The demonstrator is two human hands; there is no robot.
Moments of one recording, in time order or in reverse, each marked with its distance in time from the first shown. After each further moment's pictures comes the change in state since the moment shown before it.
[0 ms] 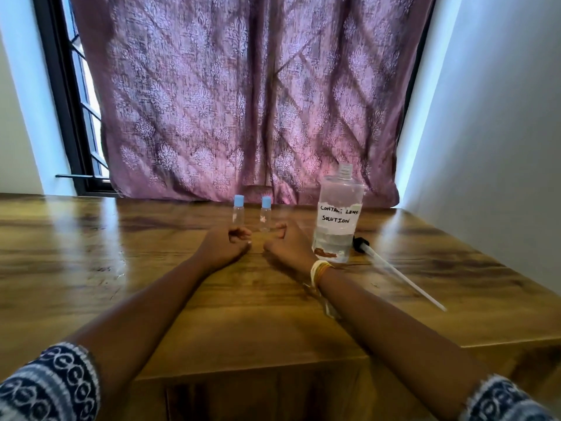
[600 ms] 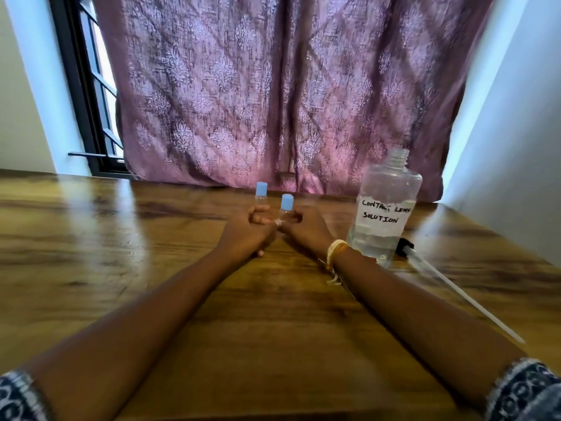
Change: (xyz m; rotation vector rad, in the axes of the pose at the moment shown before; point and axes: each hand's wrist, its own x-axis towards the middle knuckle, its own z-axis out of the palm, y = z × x) left_hand 0.006 0.013 0.007 -0.479 0.038 -0.175; right_hand 0.075 0.023 0.027 0.015 -0.039 -0.027
